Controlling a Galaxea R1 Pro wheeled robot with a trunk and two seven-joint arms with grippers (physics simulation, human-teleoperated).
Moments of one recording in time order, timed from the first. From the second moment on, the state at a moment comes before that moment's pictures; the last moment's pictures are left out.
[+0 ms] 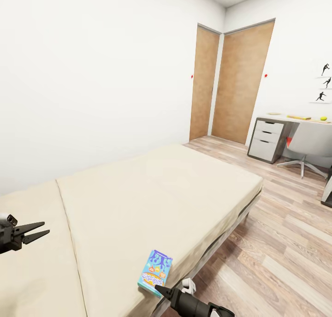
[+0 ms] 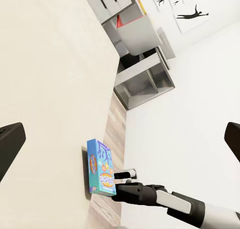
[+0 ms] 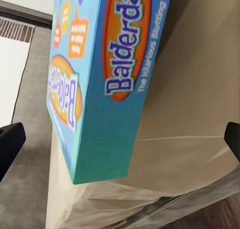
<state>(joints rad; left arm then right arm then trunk) -0.59 0.78 -0.06 -0.52 0.62 0.72 -1.57 -0.37 0.10 0.18 -0.40 -0.62 0.30 0.82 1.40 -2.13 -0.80</state>
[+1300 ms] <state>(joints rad) -0.59 0.77 -0.06 -0.53 0.62 0.73 -1.57 -0.38 0.13 0.17 -0.41 -0.62 0.25 0.81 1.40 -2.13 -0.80</state>
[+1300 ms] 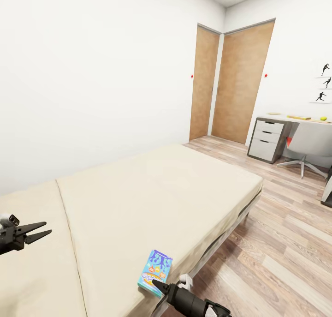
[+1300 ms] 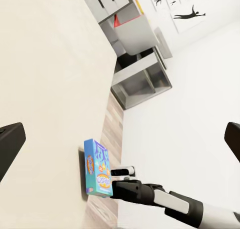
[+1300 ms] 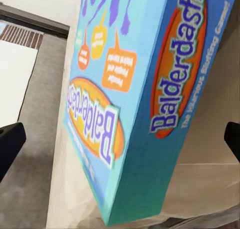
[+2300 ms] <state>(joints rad) -0.59 0.74 -0.06 -0.52 0.62 0.73 -1.57 -0.40 0.13 0.10 -0.44 -0.39 0.27 0.81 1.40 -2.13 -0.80</state>
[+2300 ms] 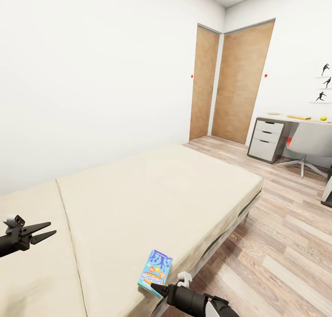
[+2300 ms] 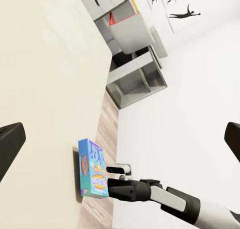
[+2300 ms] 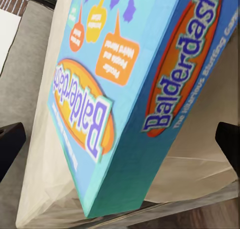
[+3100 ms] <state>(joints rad) -0.59 0.74 -0.06 -0.52 0.62 0.73 -1.57 -0.40 0.14 0.07 -0.44 -0.68 0.25 0.77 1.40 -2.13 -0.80</state>
